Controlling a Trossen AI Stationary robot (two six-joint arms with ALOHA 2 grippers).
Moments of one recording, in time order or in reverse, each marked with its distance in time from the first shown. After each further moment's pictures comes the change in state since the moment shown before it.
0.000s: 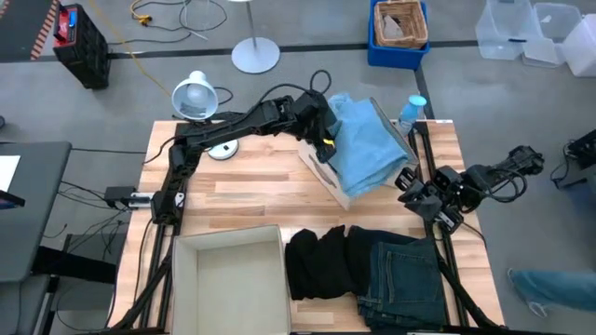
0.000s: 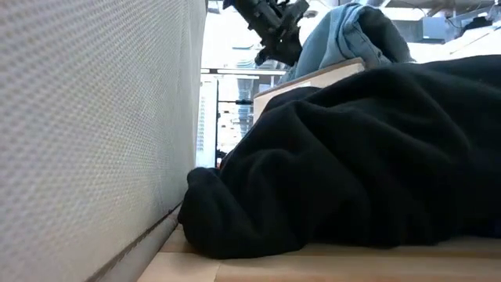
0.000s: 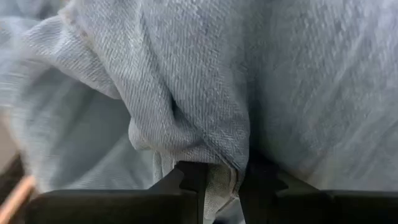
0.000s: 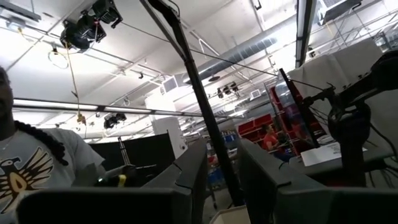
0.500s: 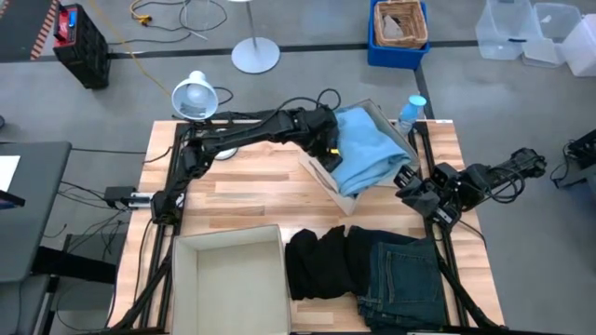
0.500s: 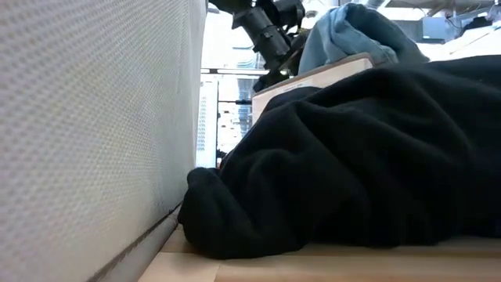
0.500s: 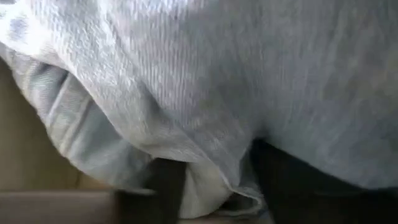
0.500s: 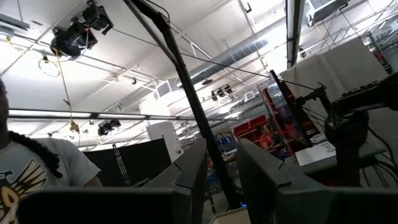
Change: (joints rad) left arm -0.008 0.109 0.000 -0.072 0.040 -0.237; right arm -0.042 0.002 0.000 0.000 0.000 0.048
